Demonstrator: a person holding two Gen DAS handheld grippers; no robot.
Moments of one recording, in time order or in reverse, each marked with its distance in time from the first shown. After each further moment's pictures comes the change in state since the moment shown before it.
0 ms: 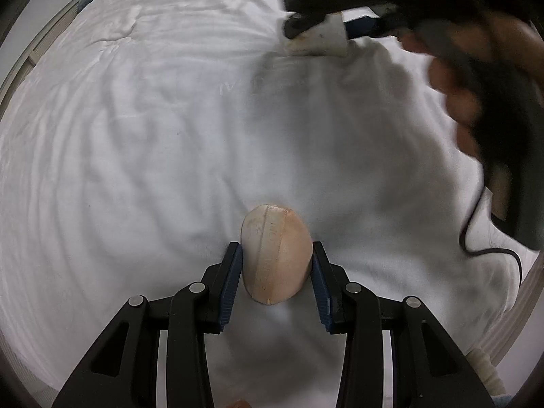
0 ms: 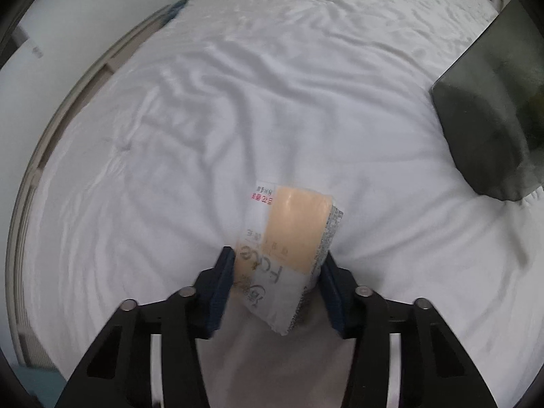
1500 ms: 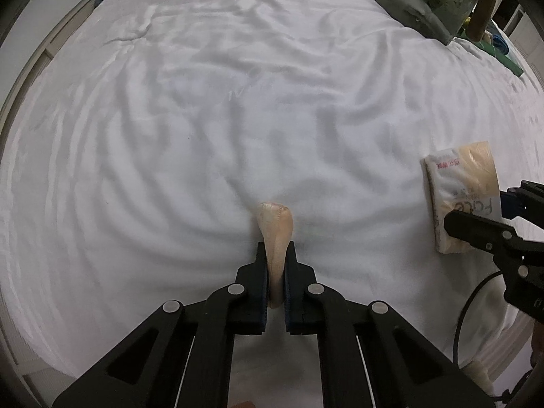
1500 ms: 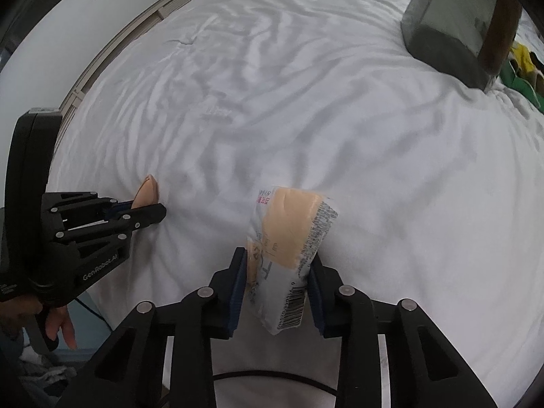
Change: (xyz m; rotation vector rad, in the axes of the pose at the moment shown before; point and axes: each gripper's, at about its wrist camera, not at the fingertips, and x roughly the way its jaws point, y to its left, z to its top) left arm 0.001 -0.035 0.032 -0.052 0.027 0.084; right arm -0.067 -0.036 -0.127 -0.168 0.134 0.089
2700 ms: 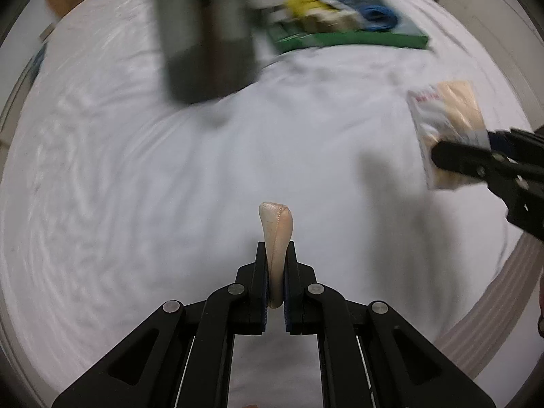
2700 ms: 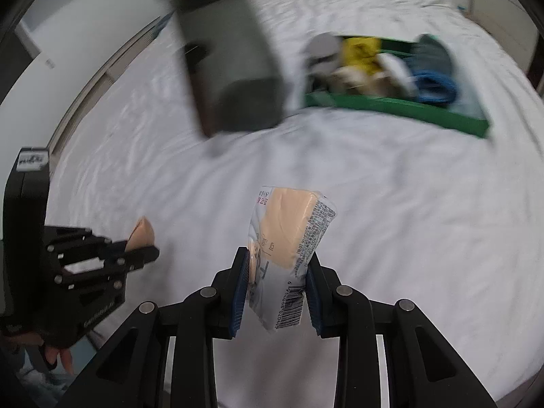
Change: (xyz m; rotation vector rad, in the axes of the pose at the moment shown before) left arm -0.071 -0.280 0.113 0.251 -0.026 -0.098; right arm -0.189 -0.205 -0.039 0.184 -0.137 -0.130
